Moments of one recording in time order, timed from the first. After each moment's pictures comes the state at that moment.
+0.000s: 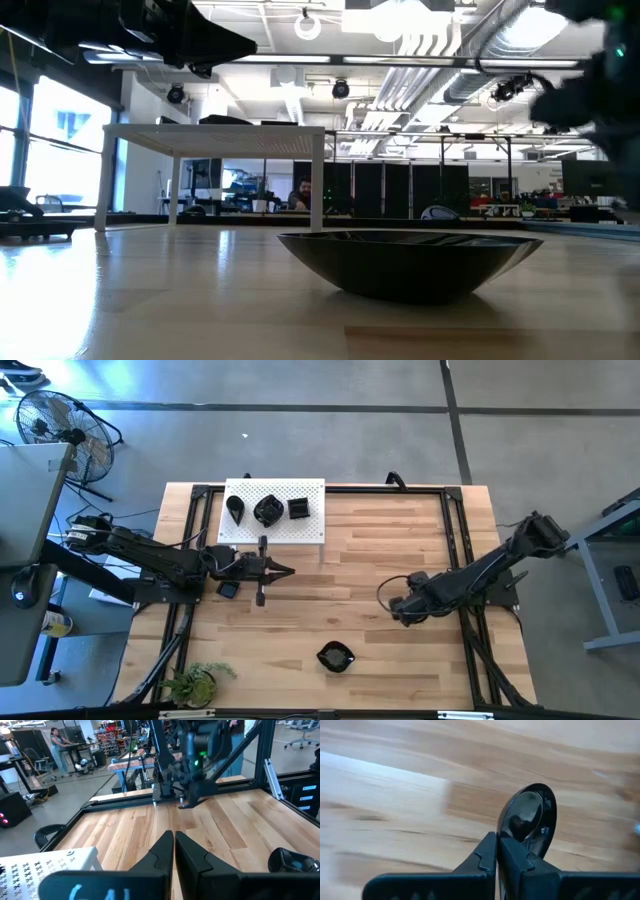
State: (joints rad) left arm -0.14 1.06 0.41 0.60 -0.18 0.15; right arm 0.46 1.36 0.76 -0.95 0.10 1.83
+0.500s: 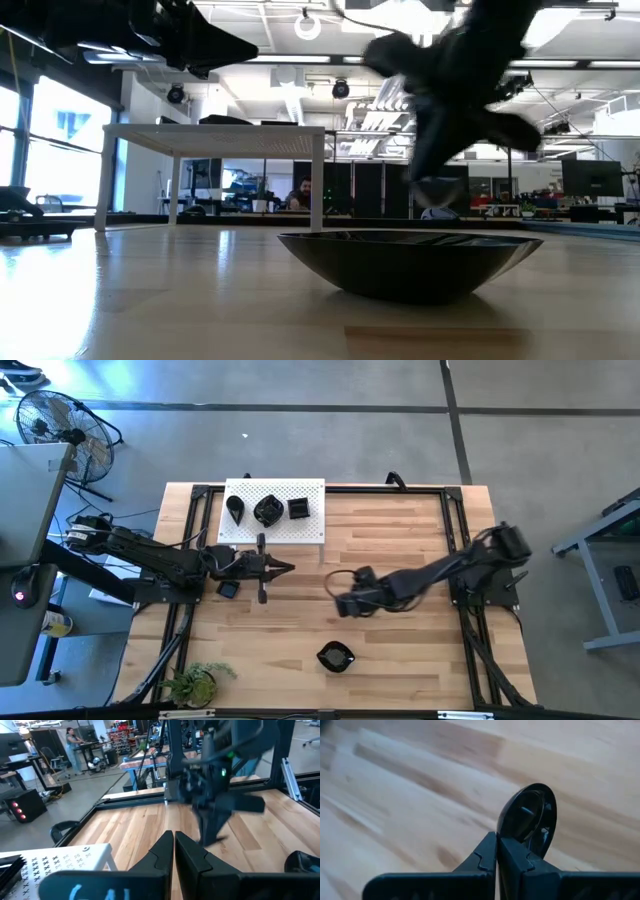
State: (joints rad) left arm -0.14 1.06 0.41 0.60 -0.24 0.15; right arm 0.29 1.70 1.08 -0.52 0.33 1.45
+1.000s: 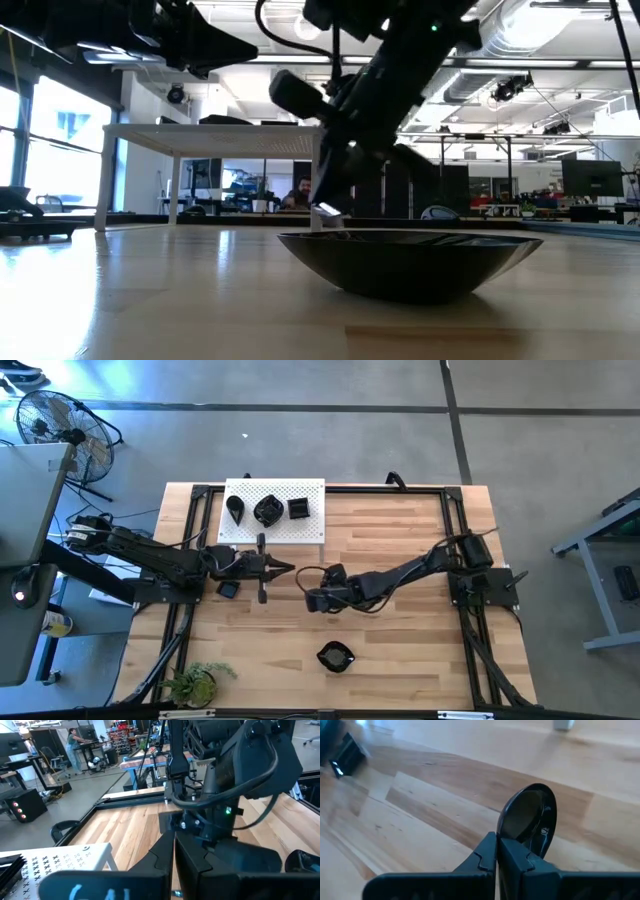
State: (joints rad) left arm -0.14 1.06 0.41 0.60 -0.24 0.16; right arm 0.21 1.99 1.29 -0.30 0.43 1.33
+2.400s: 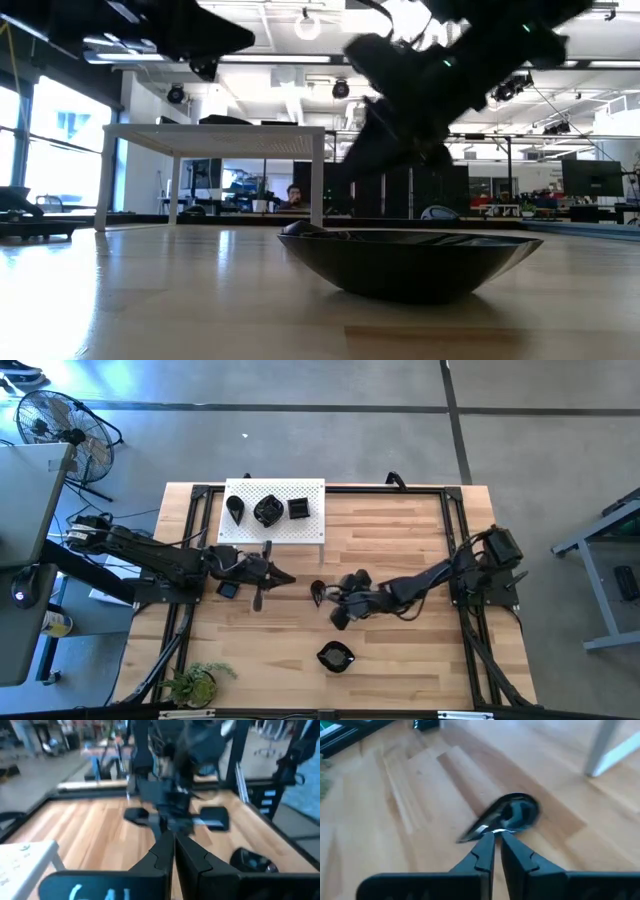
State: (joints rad) left arm -0.15 1.06 0.45 0.51 -0.07 0.02; right arm 0.29 1.77 0.90 0.17 0.46 0.76
